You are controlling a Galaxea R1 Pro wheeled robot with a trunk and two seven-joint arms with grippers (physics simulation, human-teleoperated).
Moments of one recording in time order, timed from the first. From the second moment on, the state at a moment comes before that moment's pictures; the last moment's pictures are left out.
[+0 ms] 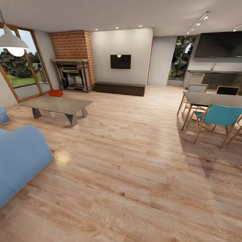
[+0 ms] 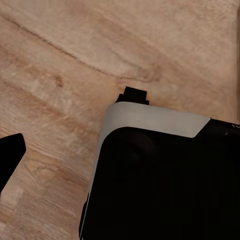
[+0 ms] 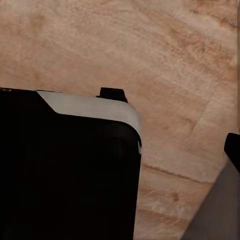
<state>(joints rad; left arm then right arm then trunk) -0.28 -0.02 -0.17 0.00 0.37 -0.04 0.16 -0.22 0.09 1.47 0.00 -1.33 -0.12 -0.25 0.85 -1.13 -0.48</state>
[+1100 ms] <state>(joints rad) -0.28 -0.01 -0.17 0.00 0.37 -0.04 0.16 -0.22 0.09 1.47 0.00 -1.33 -0.12 -0.25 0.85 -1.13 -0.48</state>
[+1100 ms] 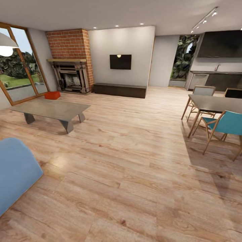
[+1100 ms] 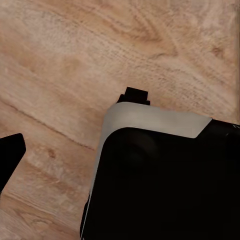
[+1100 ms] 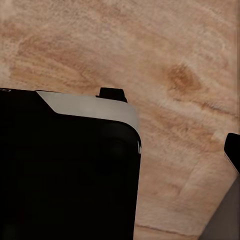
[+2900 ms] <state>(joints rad) -0.28 -0.01 -0.17 0.00 0.37 -0.04 0.16 -0.21 0.09 1.47 0.00 -1.33 -0.12 -0.25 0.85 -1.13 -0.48</state>
